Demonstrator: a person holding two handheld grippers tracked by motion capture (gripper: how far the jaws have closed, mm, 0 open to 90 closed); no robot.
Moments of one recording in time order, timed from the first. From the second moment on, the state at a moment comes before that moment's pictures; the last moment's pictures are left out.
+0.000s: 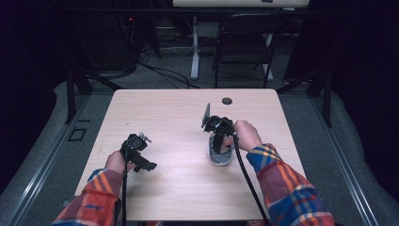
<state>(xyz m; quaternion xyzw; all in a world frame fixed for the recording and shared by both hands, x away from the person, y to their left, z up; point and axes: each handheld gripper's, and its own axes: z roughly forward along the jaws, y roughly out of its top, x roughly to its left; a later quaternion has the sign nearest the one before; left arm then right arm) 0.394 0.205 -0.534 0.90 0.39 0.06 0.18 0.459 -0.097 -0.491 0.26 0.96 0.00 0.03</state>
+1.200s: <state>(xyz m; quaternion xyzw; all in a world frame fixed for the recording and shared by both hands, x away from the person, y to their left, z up) 0.394 0.205 -0.534 0.90 0.39 0.06 0.18 0.459 -0.106 -0.501 0.28 0.96 0.00 0.02</state>
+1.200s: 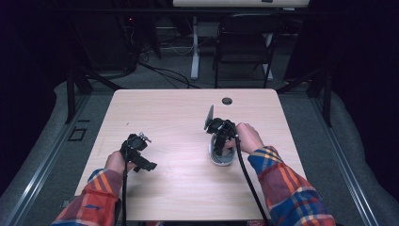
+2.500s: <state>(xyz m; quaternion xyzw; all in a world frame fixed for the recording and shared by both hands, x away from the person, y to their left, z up) 0.394 0.204 -0.534 0.90 0.39 0.06 0.18 0.421 -0.187 -0.448 0.31 0.94 0.07 0.07</state>
